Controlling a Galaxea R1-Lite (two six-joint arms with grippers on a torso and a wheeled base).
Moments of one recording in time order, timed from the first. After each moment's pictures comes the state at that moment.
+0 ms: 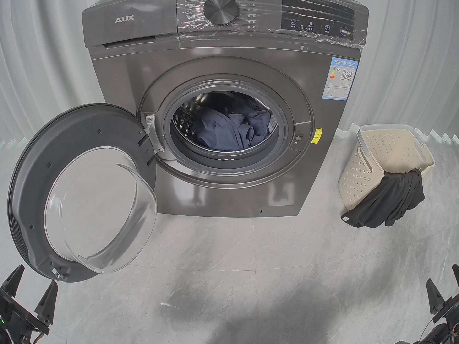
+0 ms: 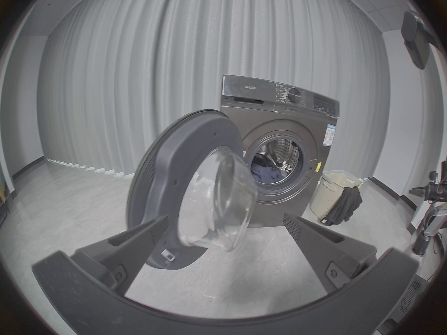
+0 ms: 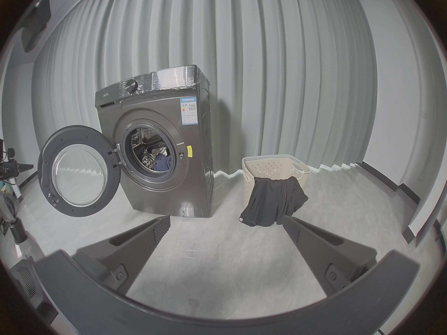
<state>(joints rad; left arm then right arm) -0.23 0.32 -0.02 -0.28 0.18 -0.07 0.17 0.16 -0.02 -0.08 -0.20 0.02</state>
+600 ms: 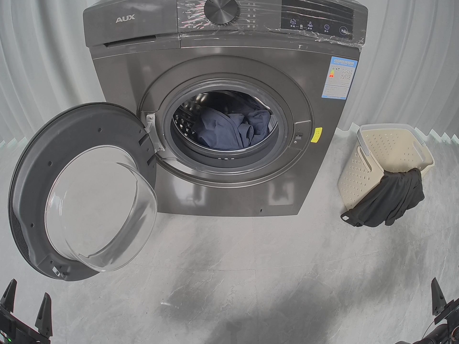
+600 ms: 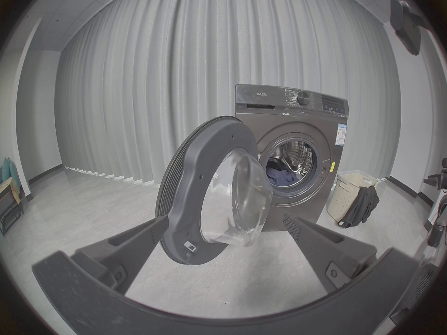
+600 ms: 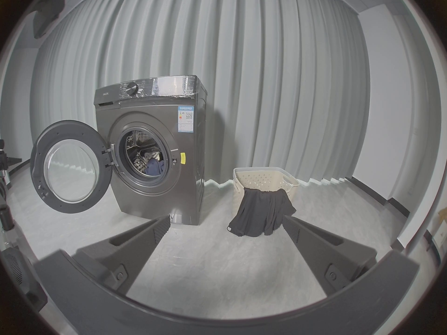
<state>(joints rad) -0.01 0.05 -0.02 -0.07 0.09 -0.03 0.03 0.06 -0.02 -0.06 -0.13 -0.06</state>
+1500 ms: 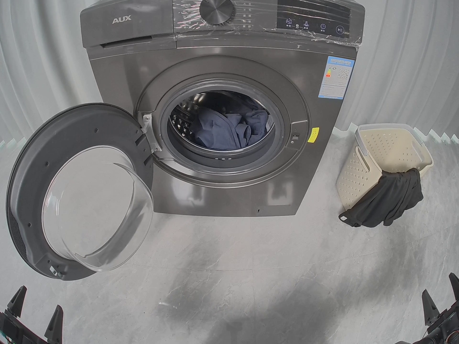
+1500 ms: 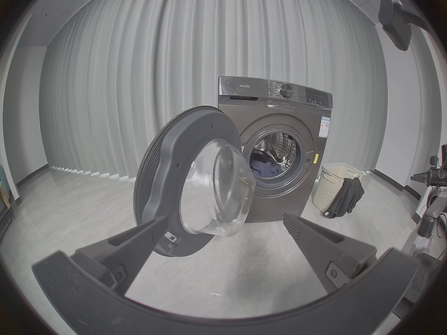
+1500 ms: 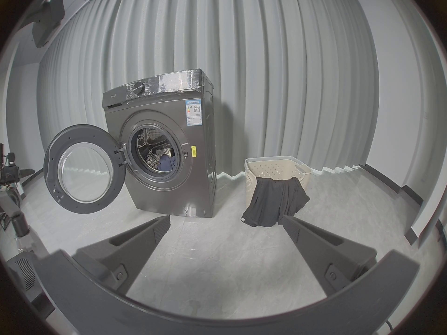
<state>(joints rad) -0.01 0.01 -0.02 0.01 -0.02 -0.02 0.00 0.01 -0.02 0.04 -0.01 0.00</state>
